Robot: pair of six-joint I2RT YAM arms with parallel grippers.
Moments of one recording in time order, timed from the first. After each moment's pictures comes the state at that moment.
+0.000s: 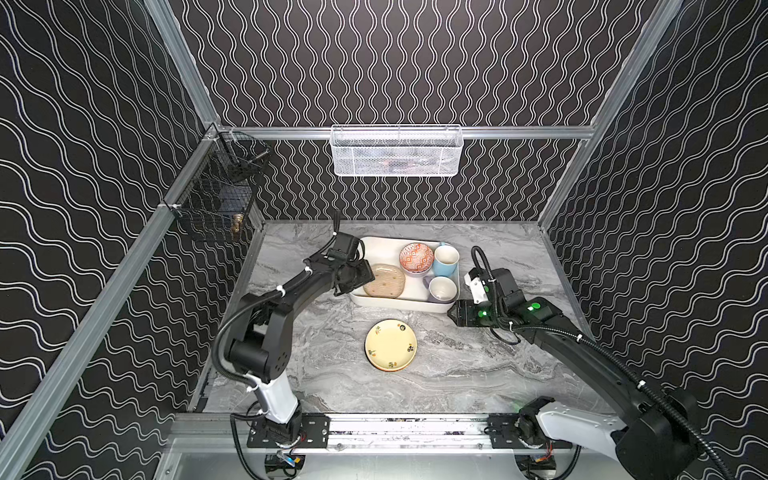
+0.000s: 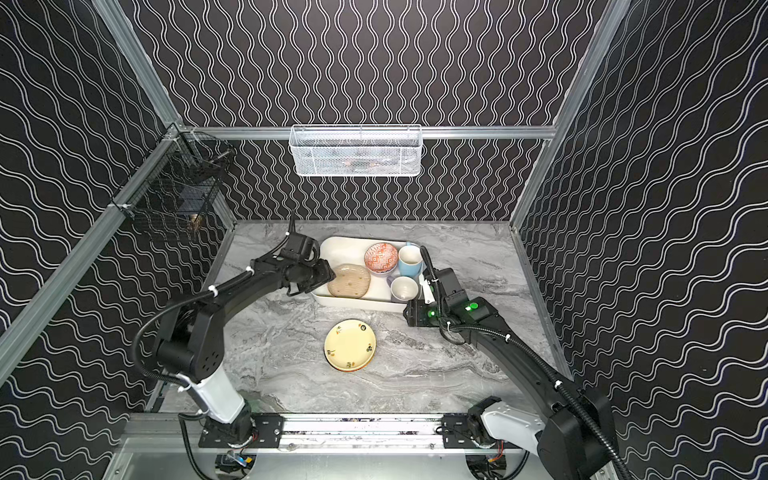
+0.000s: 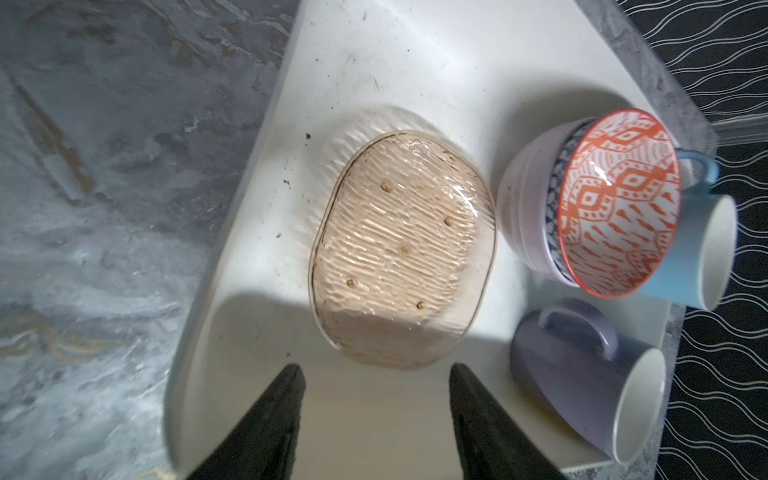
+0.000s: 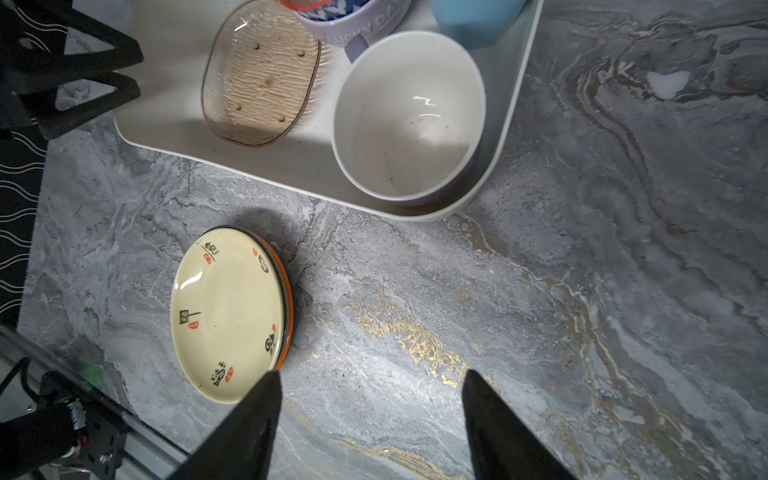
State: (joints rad) left arm -0.27 1.69 1.22 -0.49 0.17 -0.71; right arm 0.48 1.15 0.88 -0.66 -0.18 0.41
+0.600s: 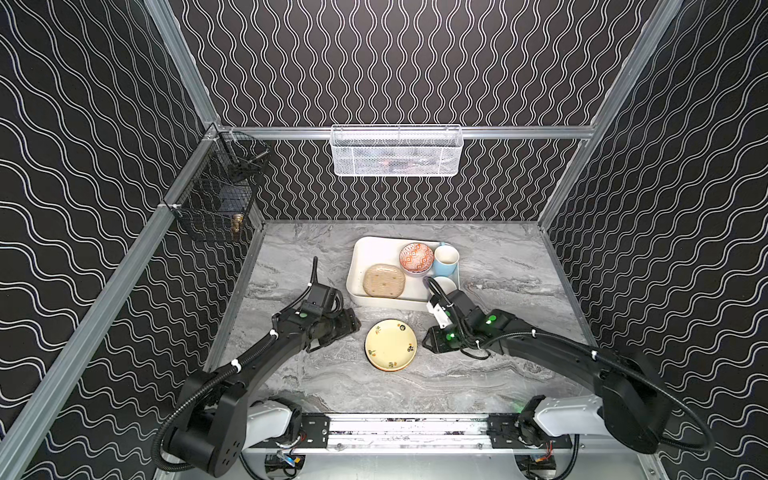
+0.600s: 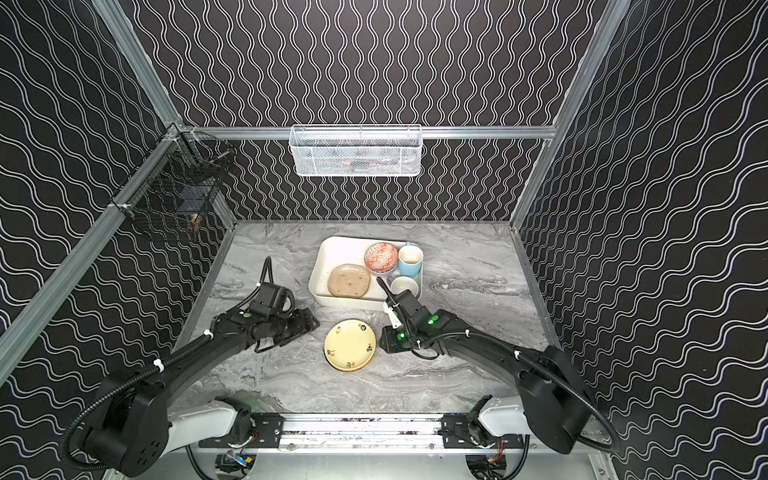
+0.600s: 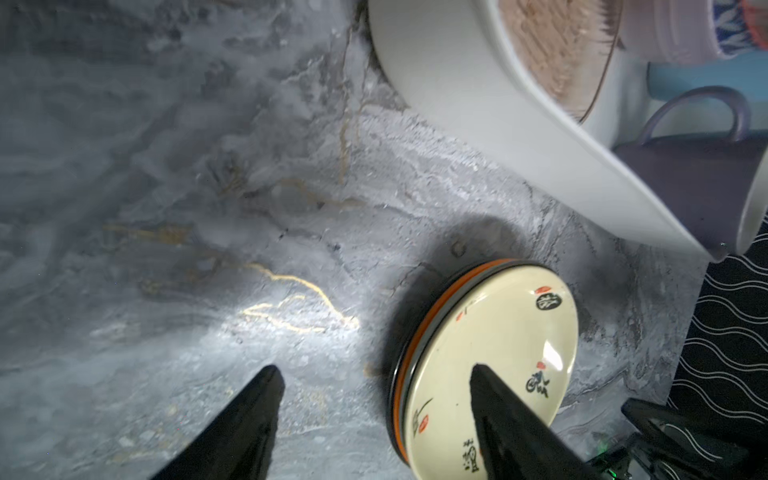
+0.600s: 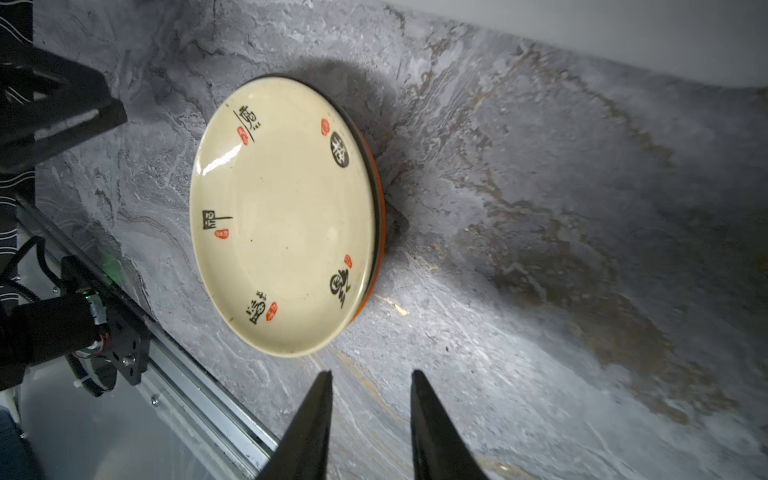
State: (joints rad) left arm -0.28 1.21 0.64 -0.49 0.26 -0.70; right arm 0.78 1.37 0.79 -0.47 -0.26 0.56
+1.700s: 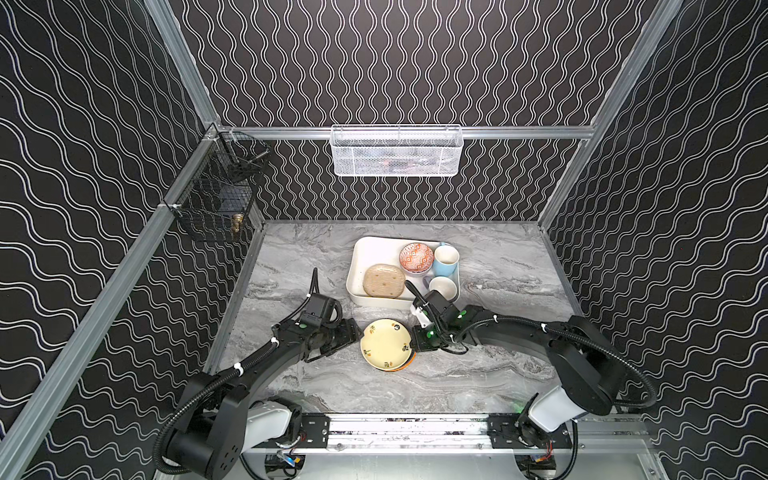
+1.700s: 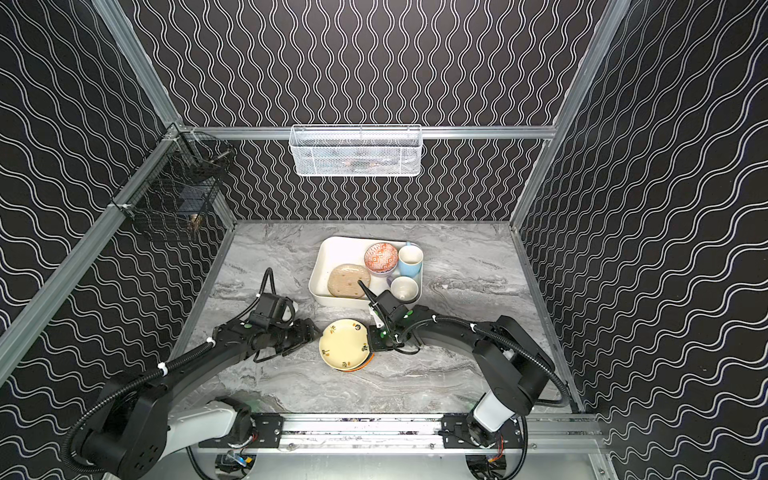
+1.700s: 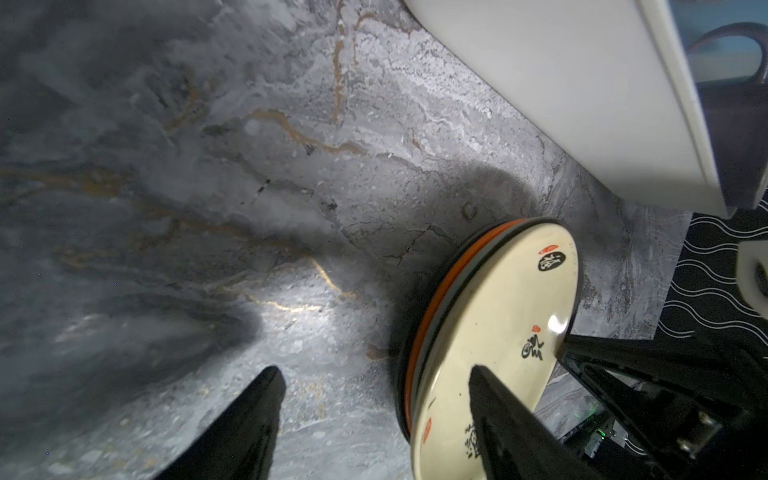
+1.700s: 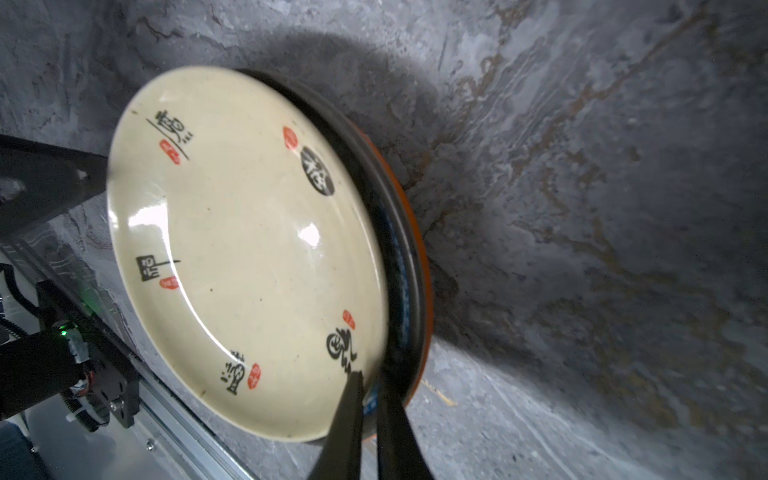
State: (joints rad) left arm -0.28 1.21 0.55 -0.39 0.35 -0.70; right arm 0.82 1.61 0.89 -0.39 -0.27 0.61
